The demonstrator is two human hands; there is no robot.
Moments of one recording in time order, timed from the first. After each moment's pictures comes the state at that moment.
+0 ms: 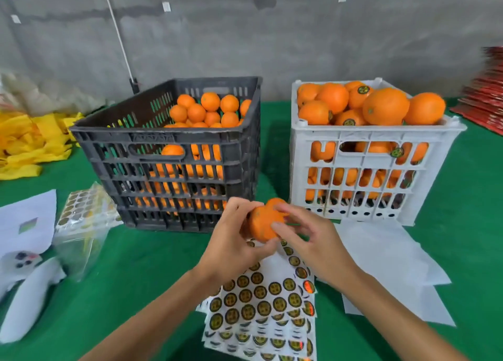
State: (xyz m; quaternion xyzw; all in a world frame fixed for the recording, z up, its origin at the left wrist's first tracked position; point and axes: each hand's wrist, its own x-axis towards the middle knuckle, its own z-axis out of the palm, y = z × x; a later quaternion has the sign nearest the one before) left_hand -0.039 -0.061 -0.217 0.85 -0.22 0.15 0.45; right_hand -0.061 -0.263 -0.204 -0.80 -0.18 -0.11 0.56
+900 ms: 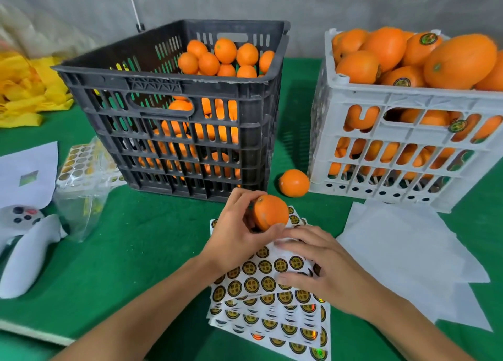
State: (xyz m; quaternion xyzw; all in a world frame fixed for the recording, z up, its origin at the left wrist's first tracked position) left_hand -0.038 -0.046 -0.264 0.85 -0.15 0.10 0.50; right_hand -0.082 -0.273 -0.249 -0.90 -0.31 0.01 0.32
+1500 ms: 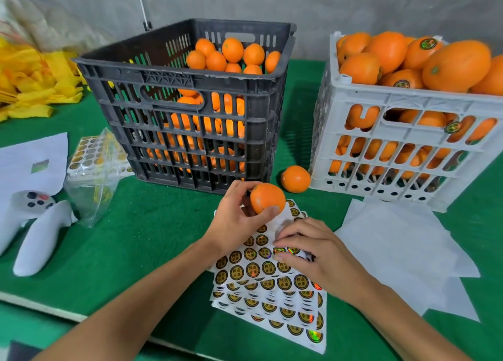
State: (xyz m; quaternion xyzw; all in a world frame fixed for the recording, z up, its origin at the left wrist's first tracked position) left_hand -0.037 -0.041 -0.257 0.81 -0.10 0.06 0.58; right_hand -0.082 -0.262 -0.250 -0.87 -0.36 -0.10 0.33
